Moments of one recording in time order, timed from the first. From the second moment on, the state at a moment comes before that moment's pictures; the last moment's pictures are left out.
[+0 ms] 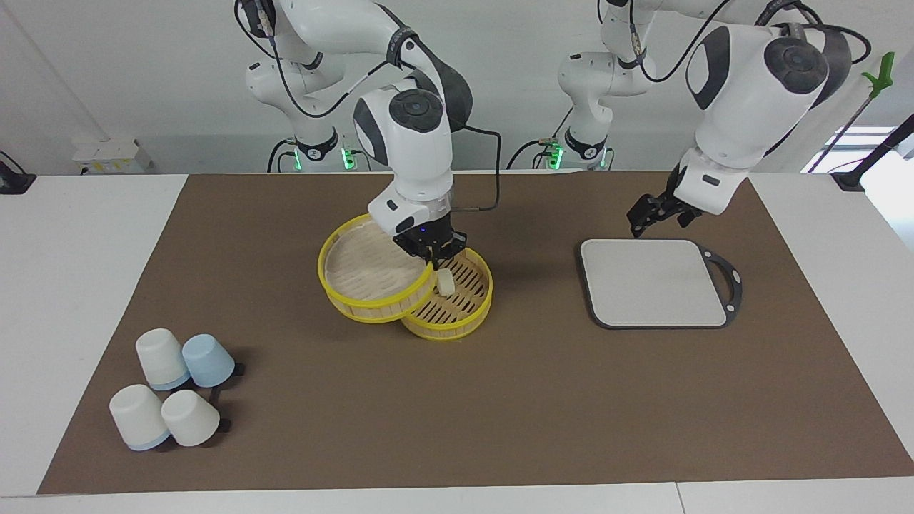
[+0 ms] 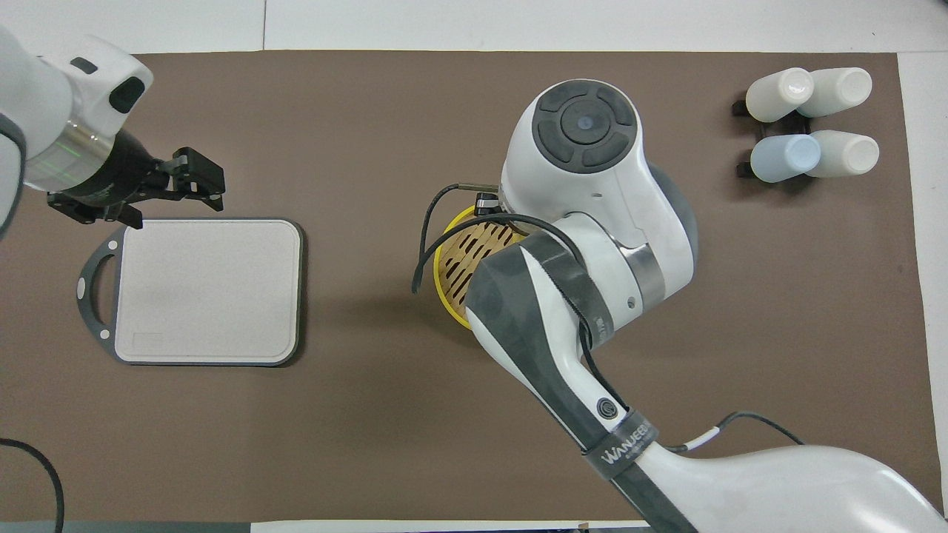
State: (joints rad) left arm -0.08 0.13 -0.08 -1.47 -0.02 1.50 -0.27; right arm 0.54 0.42 0.00 -1.42 0.02 1.86 0.74
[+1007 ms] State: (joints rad) left arm 0.01 0.01 -0.09 -1.62 -0.02 1.45 -0.08; right arm 0.65 0.62 0.00 -1.23 0.02 1.87 0.93
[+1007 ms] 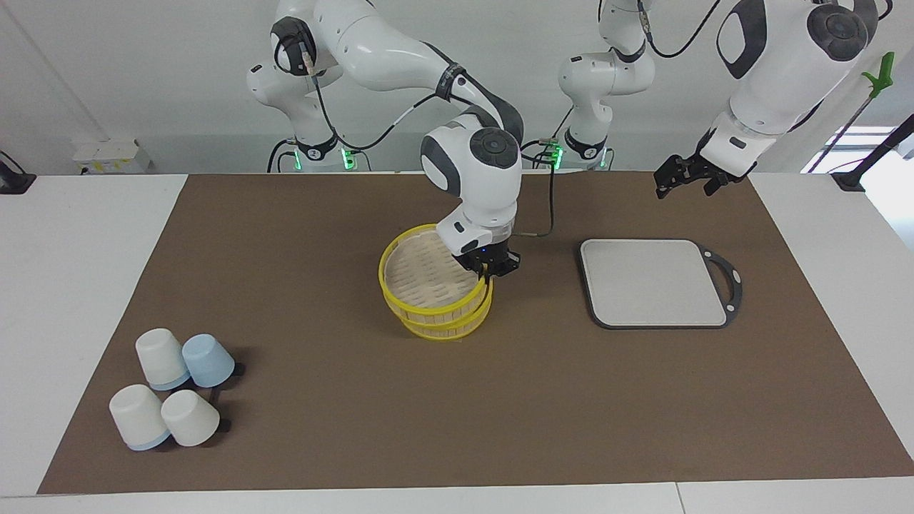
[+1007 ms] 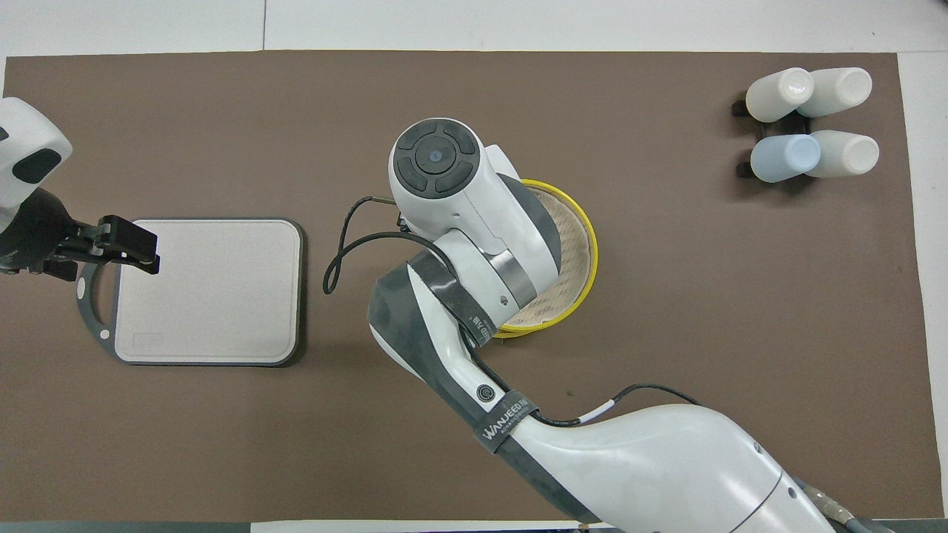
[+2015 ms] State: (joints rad) left arm 0.01 0.00 -0.09 -1.61 -0.02 1.50 -0.03; right arm 0.66 0.63 -0.01 -1.27 0.02 1.96 0.95
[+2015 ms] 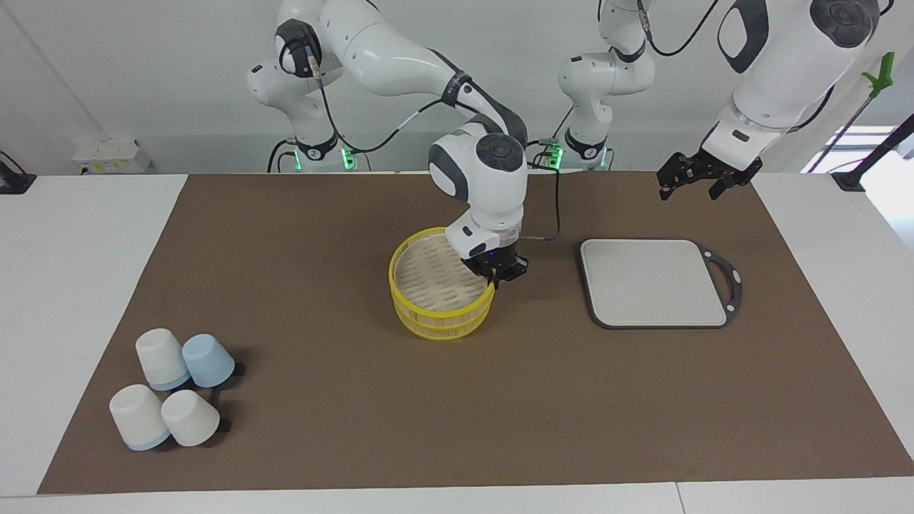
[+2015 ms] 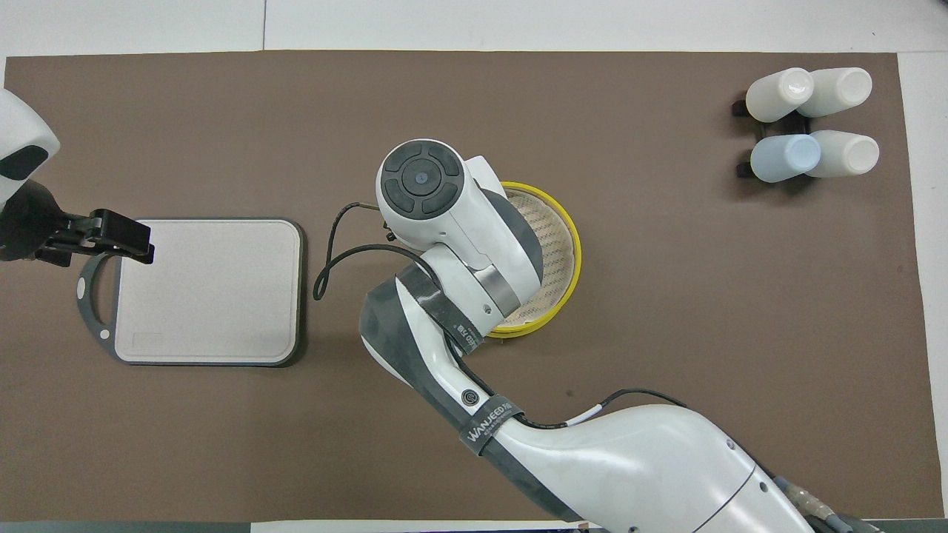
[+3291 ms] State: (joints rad) left arm 0.03 0.00 -0.09 -1.62 -0.02 1.51 -0.03; right arm 0.68 0.61 -0.01 -1.31 0.02 1.97 0.95
